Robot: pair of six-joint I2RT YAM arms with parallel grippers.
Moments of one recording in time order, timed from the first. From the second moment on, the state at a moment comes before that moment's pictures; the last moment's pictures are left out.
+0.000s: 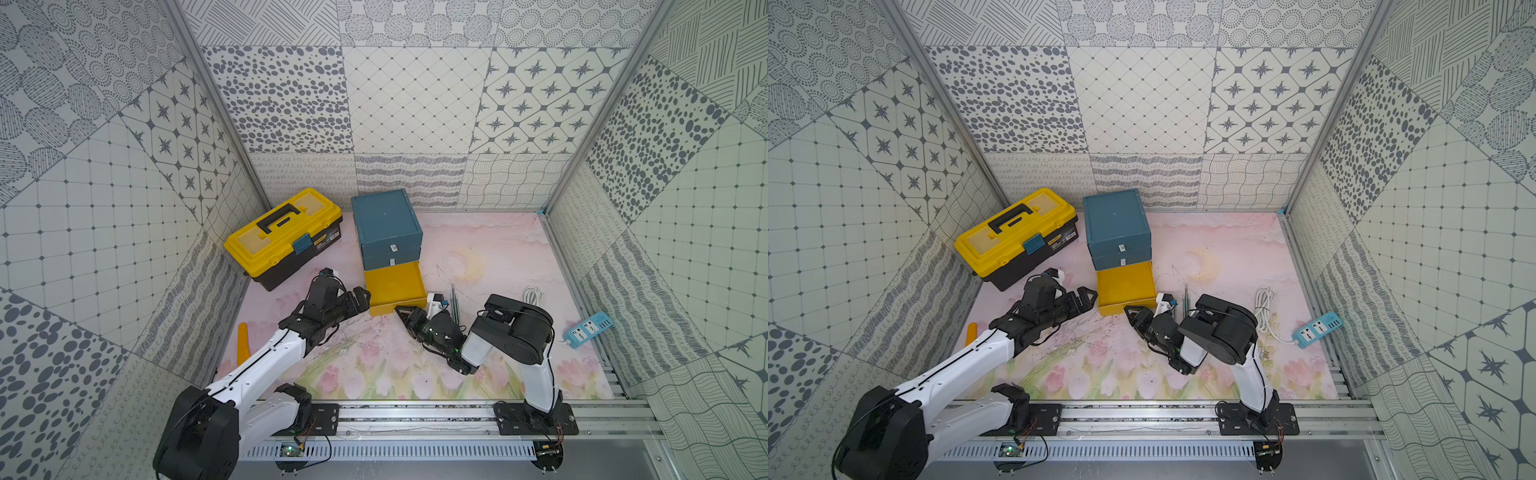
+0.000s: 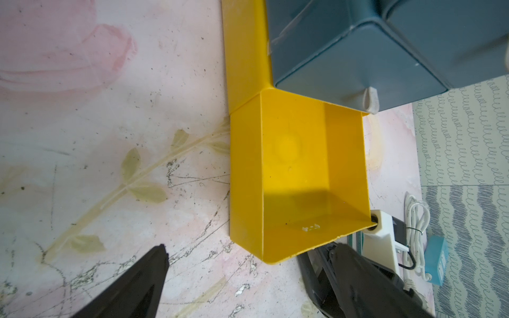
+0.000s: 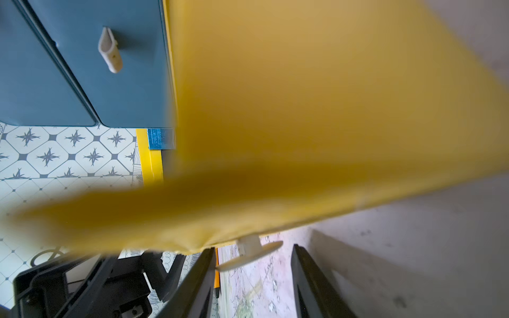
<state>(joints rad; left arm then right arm) -0.32 1.08 0.55 -0.17 0.11 -0.71 0.94 2.04 0.50 1.29 0.11 1.45</state>
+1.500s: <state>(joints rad) -0.32 1.02 0.56 -0.17 0.08 -0.75 0.55 1.37 0.90 -0.62 0.08 0.70</state>
